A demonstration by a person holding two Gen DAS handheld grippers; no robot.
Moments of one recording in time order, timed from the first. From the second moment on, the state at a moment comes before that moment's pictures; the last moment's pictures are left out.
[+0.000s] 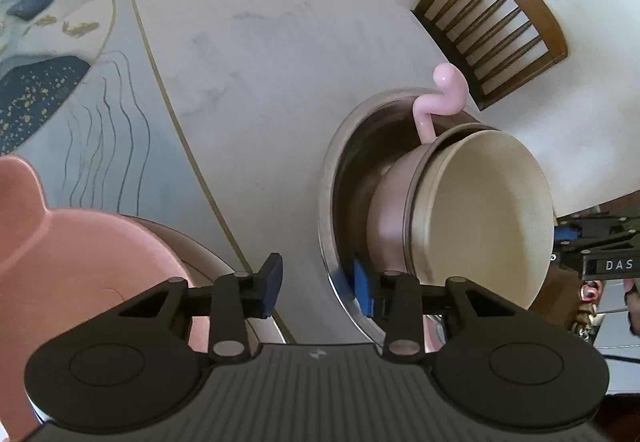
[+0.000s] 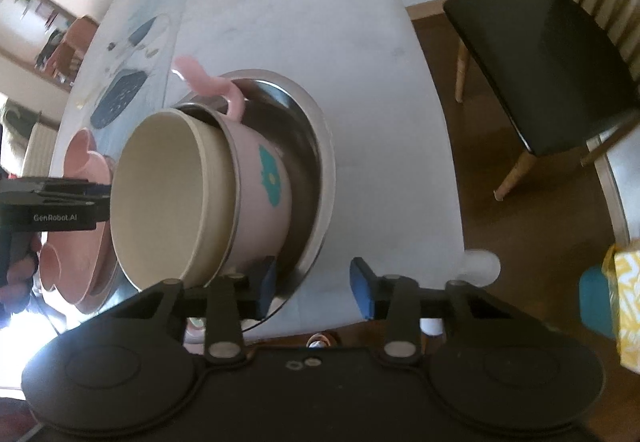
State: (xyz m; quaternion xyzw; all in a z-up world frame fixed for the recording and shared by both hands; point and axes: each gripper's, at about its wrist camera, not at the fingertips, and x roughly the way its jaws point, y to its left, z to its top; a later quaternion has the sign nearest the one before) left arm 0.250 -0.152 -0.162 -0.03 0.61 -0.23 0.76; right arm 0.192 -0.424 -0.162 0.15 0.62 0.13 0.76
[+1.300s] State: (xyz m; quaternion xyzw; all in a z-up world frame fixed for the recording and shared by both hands) left arm 0.233 -0.163 -0.131 -0.03 0.58 -0.17 0.80; right arm 0.207 -0.401 -0.140 0.12 0.61 0.10 0.77
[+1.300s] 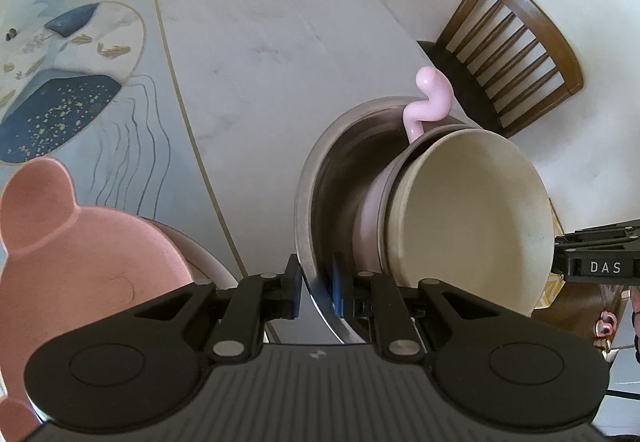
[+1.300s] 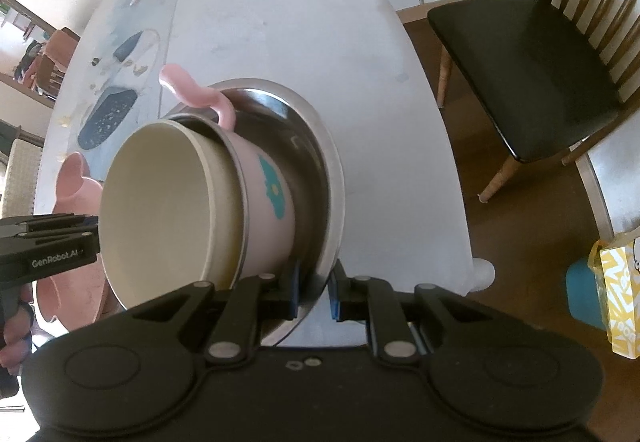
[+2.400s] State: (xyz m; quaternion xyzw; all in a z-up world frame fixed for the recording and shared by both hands) left arm 0.174 -0.026 -0.050 -0.09 0.53 -0.05 0.84; right arm 0.223 -0.269 -0.071 0.06 0.58 0.21 0.78
